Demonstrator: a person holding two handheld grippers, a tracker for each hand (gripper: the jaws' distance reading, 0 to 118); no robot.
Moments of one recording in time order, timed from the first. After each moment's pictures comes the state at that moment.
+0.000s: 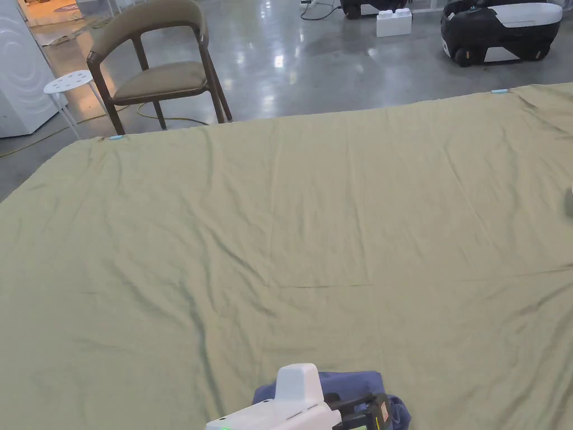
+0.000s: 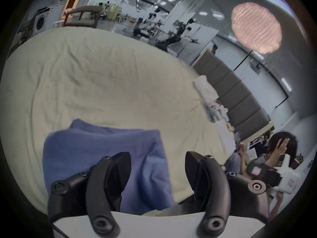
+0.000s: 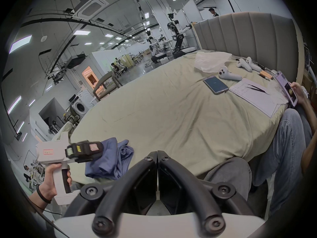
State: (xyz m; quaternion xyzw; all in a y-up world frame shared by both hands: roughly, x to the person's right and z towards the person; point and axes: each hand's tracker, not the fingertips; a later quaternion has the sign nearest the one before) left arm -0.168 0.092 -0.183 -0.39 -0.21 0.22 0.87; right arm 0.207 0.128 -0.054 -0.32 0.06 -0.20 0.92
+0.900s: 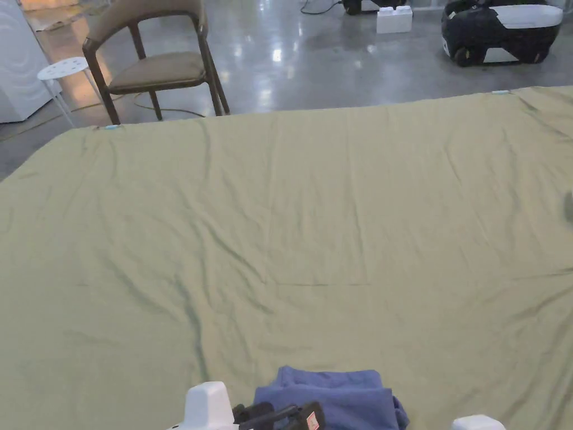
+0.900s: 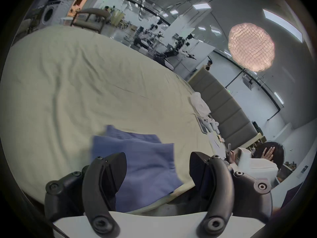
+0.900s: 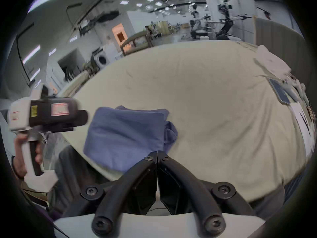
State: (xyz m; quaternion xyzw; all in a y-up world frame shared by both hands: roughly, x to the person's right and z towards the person) left arm -0.263 0.103 -0.139 -0.35 -0.18 0.26 0.88; right arm 0.062 0.066 -0.165 -0.44 0.23 -0.03 0.87
